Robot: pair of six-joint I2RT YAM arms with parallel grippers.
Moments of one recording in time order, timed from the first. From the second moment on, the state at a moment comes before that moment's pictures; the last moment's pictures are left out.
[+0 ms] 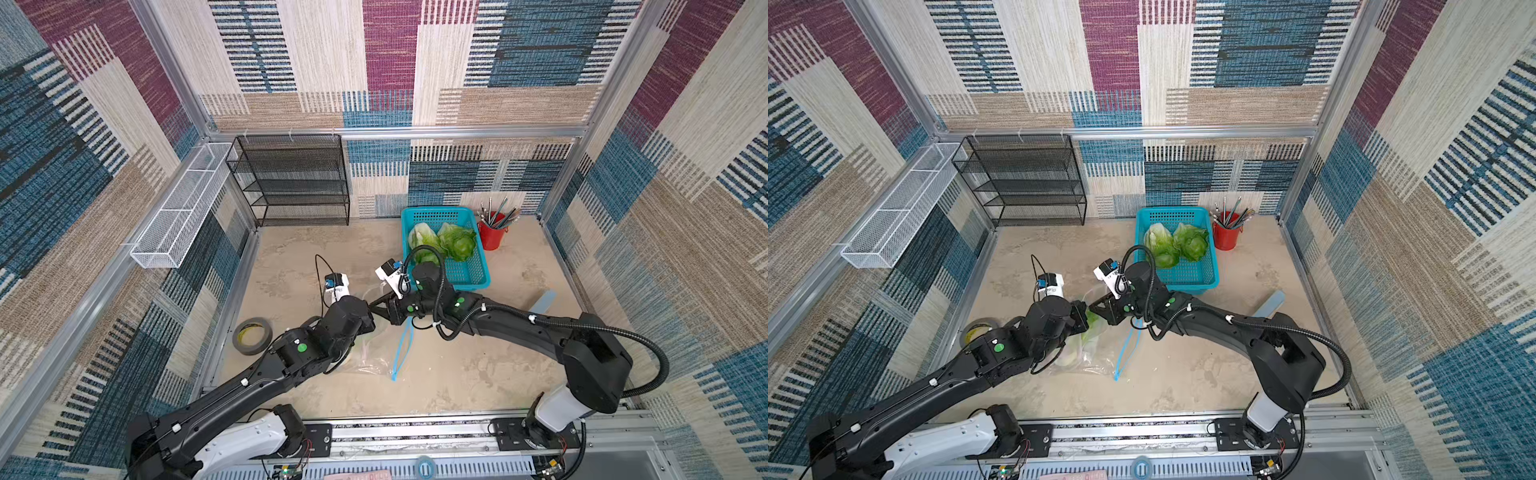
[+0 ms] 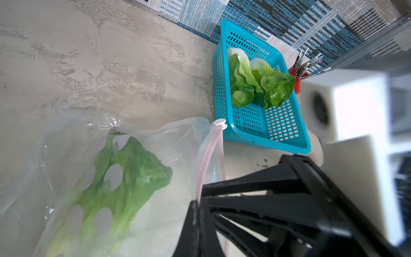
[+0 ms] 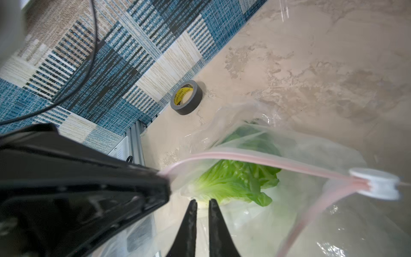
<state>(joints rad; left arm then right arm) -0.88 0.98 0.85 -0.50 -0.46 -0.89 0.83 1.63 1.07 0.06 -0.49 0.40</state>
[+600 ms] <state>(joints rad) -0.88 0.93 0.84 -0.49 -0.57 -0.89 0.84 1.71 1.08 -0.15 -0.26 0.45</state>
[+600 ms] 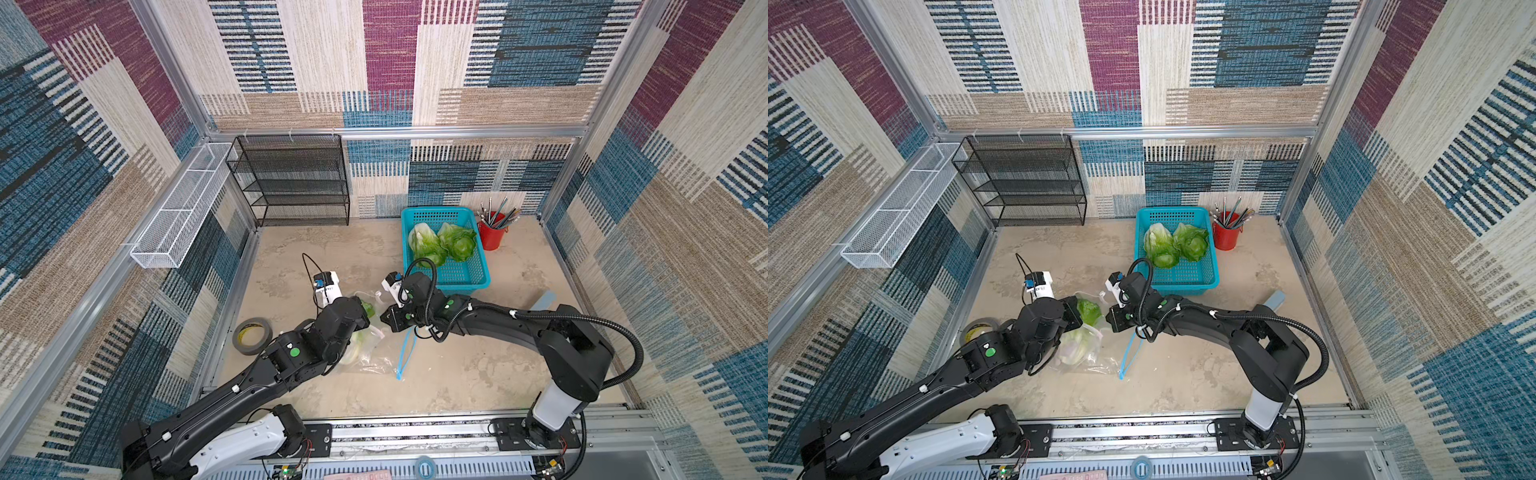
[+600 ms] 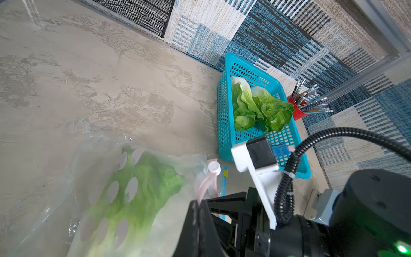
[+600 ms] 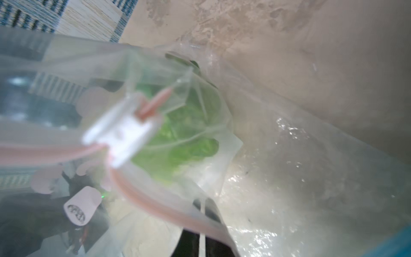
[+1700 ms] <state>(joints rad) -0.89 0.96 0.78 -0.36 -0.54 -0.91 0.84 1.76 1.15 -0.03 -0.43 0.59</state>
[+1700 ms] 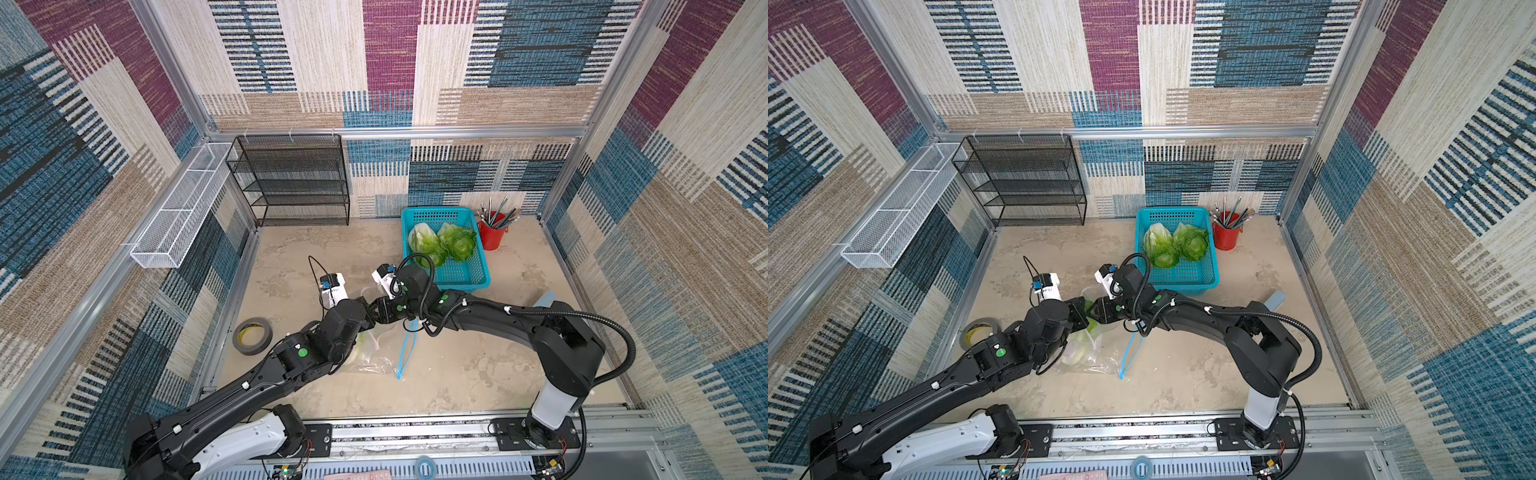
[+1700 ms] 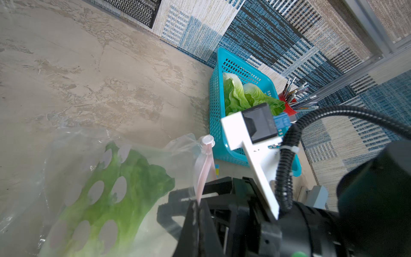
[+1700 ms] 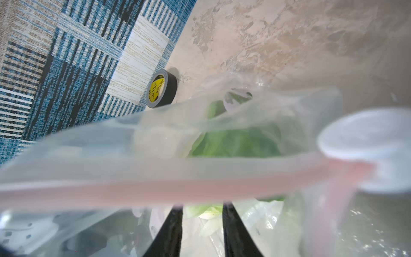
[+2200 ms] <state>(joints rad) -0.89 0.95 0.77 -0.35 -0.52 -0.91 0.84 1.82 1.17 -0.03 -0.41 0.61</state>
